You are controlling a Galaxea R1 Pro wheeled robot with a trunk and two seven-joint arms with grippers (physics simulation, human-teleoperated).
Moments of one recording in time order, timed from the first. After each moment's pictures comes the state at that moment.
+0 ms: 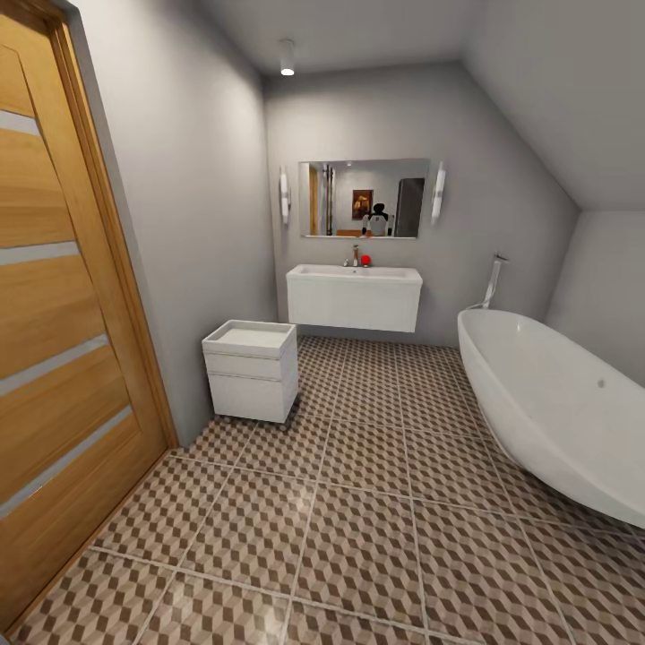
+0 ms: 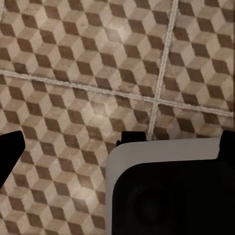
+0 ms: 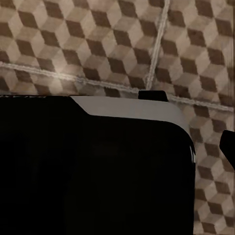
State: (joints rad) left arm 0.00 0.05 0.00 -0.12 0.00 -0.35 0.00; right arm -0.01 0.05 0.00 -0.15 0.01 -0.12 -0.01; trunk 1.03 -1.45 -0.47
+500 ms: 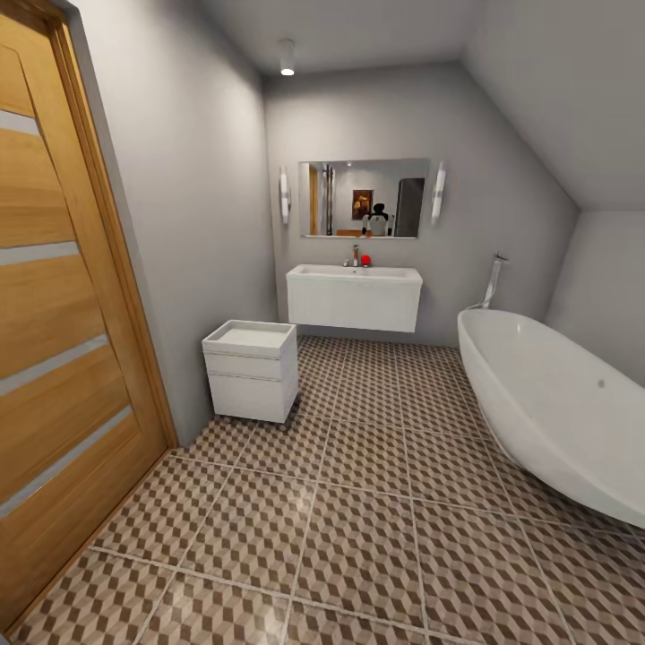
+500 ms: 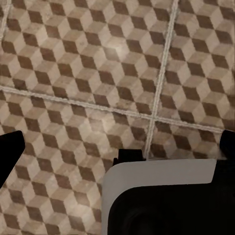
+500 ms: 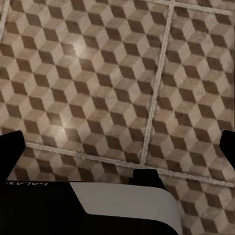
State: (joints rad) left arm 0.00 0.05 0.01 -0.18 0.00 -0.35 0.00; right arm -0.01 0.04 0.00 -0.37 0.01 -0.15 -0.01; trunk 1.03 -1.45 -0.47
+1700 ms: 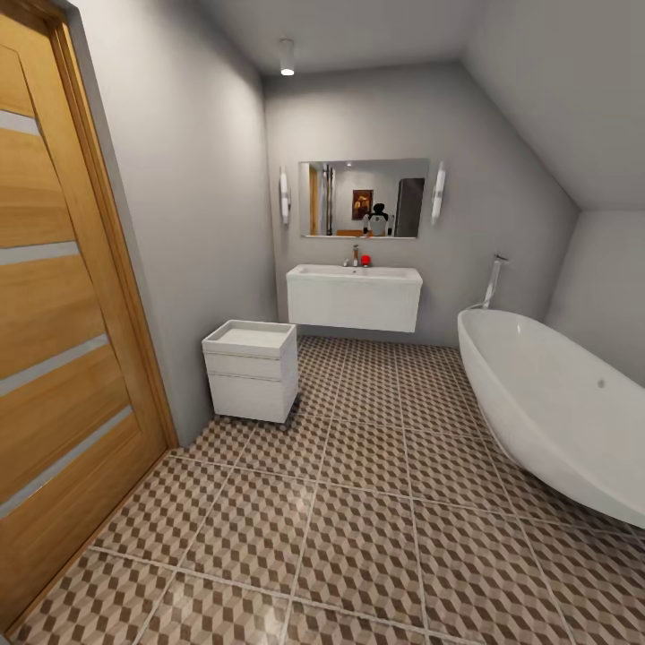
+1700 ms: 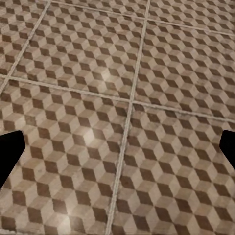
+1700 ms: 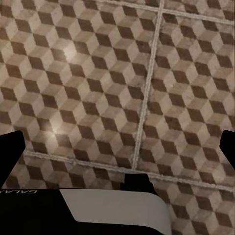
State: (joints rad) left arm 0.00 -0.06 0.00 -0.57 0.00 -0.36 -0.01; right arm -0.01 0.03 0.00 -0.38 0.01 -0.15 -0.04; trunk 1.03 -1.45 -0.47
